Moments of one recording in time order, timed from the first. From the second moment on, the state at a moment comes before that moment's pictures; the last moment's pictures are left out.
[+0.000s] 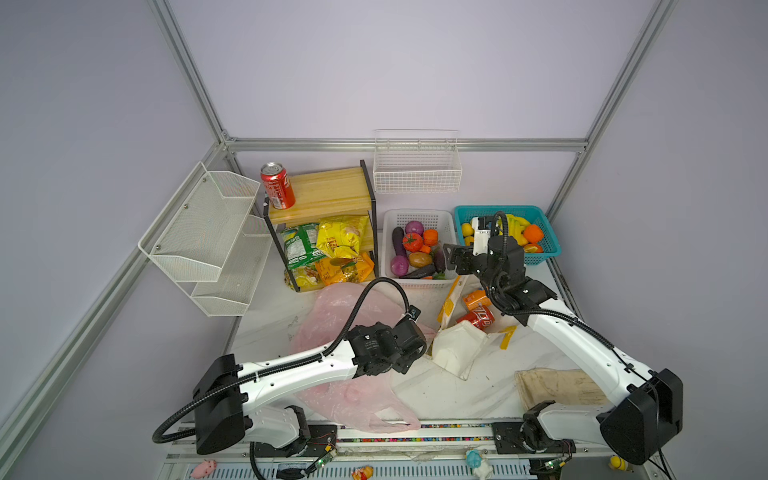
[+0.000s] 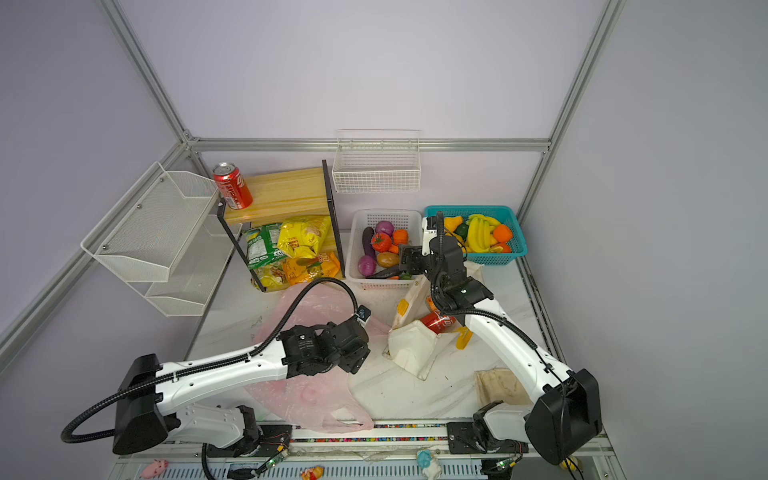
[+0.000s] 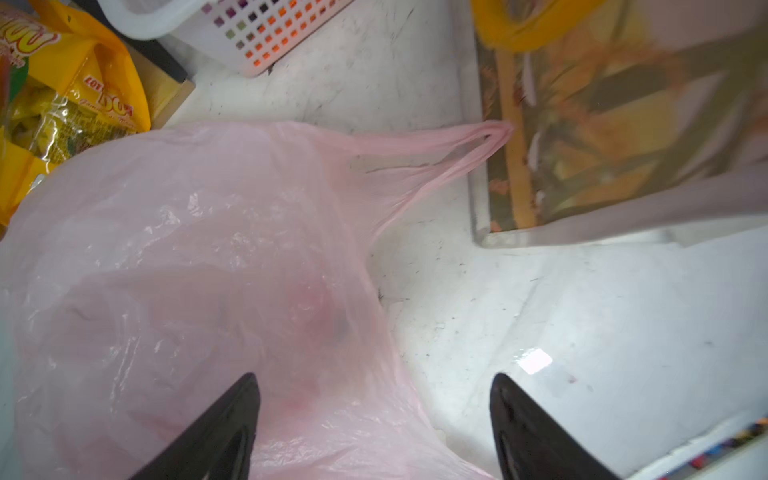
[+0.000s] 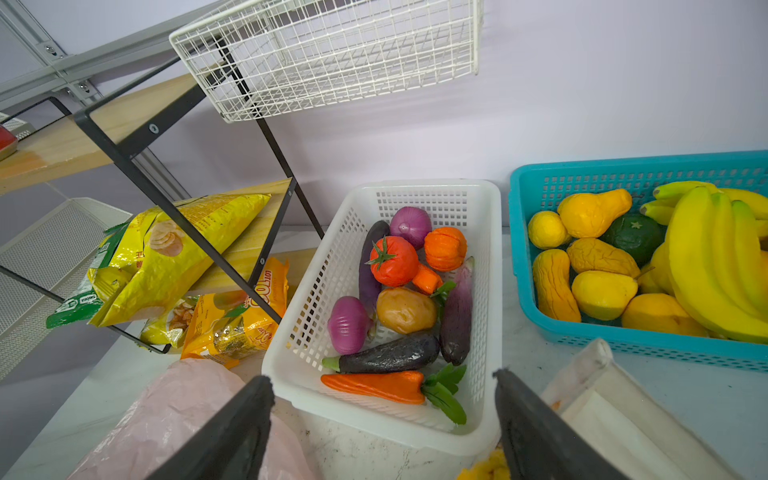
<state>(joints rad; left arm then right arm) -1.10 1.39 1.03 -0.80 -0.47 -0.41 0.49 1.30 1.13 -0.12 0.11 0.31</state>
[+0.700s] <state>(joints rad) -1.08 1.65 0.93 -0.69 -0.63 -0.50 0.49 1.30 1.09 -0.12 0.11 0.31</state>
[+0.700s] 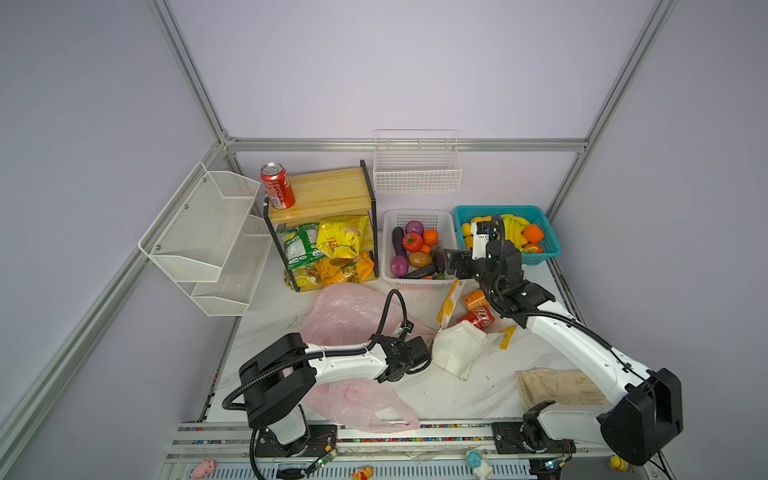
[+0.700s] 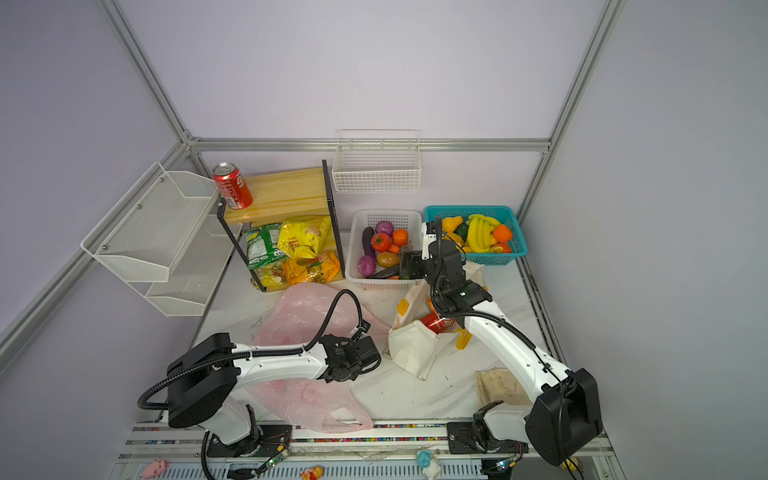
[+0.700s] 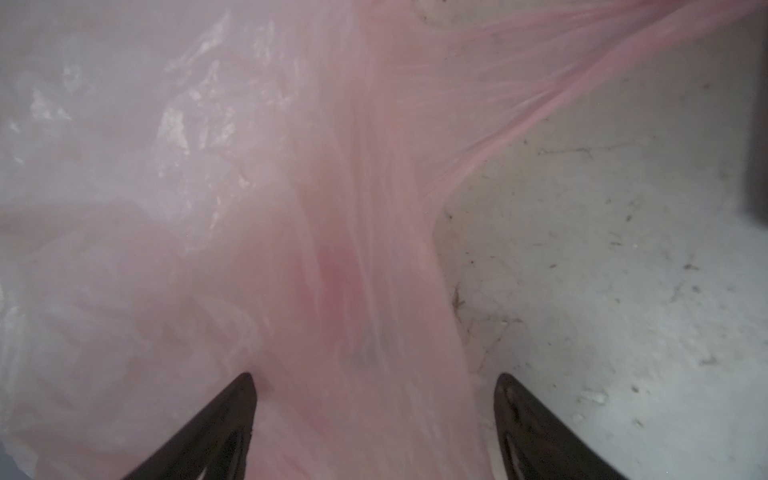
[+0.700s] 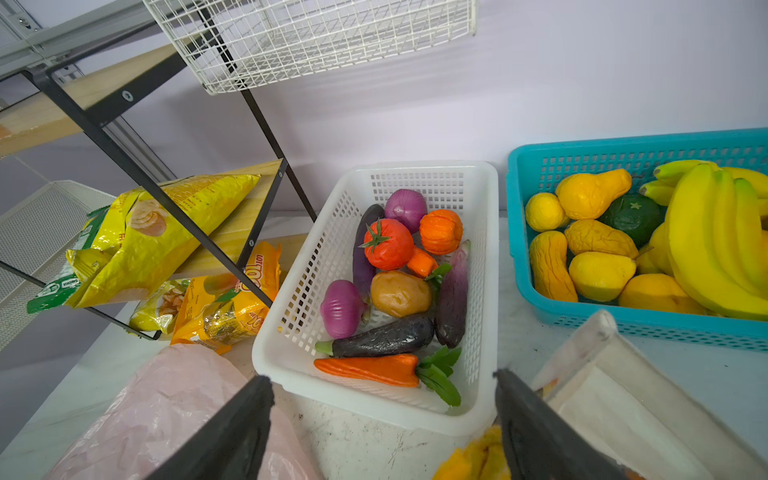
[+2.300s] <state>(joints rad) -0.52 0.78 0.81 -0.51 -0.06 -0.76 0.79 1.11 0.89 -0.03 -0.24 0.14</state>
